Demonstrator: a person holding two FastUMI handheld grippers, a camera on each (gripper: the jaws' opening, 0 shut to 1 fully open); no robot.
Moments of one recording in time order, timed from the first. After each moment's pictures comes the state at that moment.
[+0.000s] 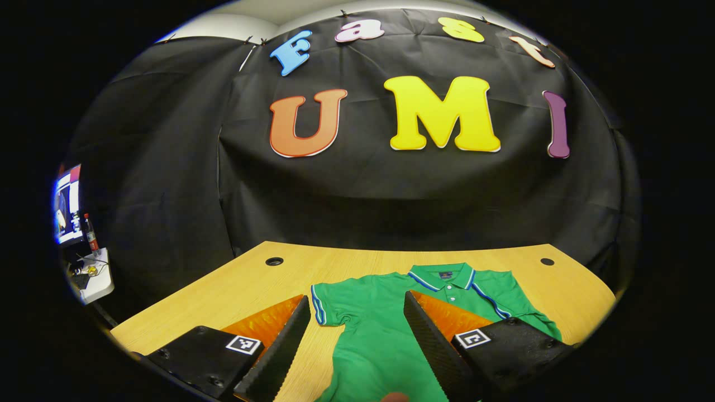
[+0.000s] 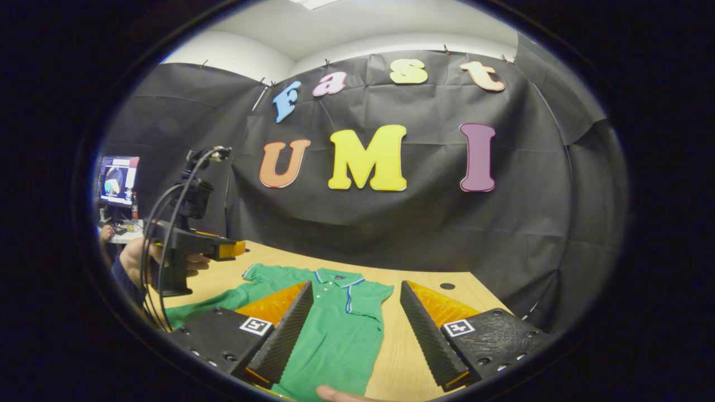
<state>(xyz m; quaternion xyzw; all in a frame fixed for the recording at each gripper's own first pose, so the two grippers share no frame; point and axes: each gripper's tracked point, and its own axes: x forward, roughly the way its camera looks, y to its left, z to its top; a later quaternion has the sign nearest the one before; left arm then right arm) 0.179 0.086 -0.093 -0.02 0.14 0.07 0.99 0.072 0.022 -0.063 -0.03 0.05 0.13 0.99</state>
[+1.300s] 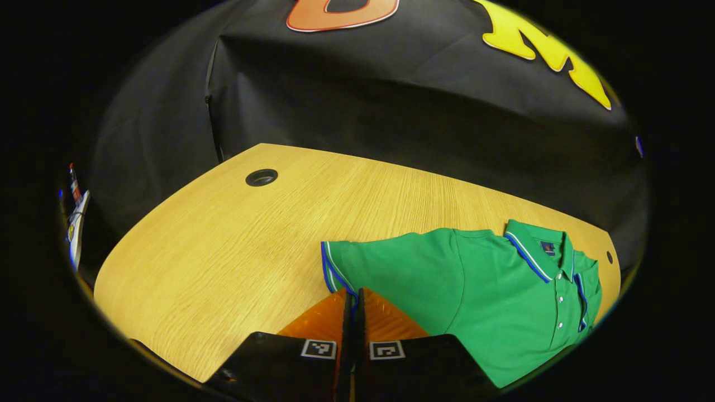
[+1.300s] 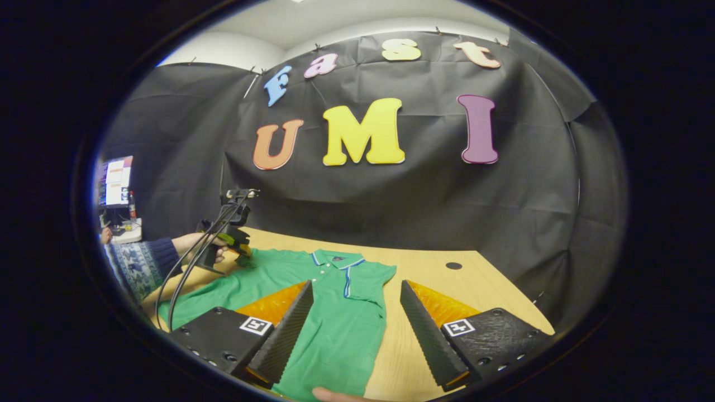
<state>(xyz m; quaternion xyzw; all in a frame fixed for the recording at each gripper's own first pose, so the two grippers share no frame) 0.317 0.162 -0.239 -0.07 0.33 0.09 0.94 0.099 0.019 -0.113 -0.02 0.09 0.13 0.99</state>
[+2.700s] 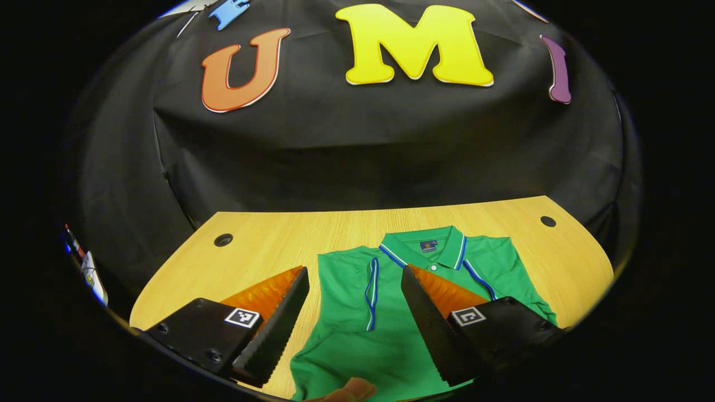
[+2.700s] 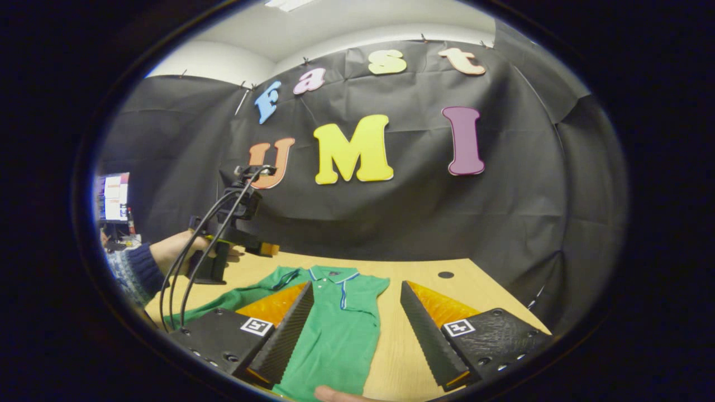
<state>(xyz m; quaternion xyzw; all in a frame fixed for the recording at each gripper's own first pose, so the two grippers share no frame) 0.251 0.031 -0.097 0.02 0.21 0.00 0.98 0.082 0.003 -0.077 0.01 0.05 0.12 0.99</state>
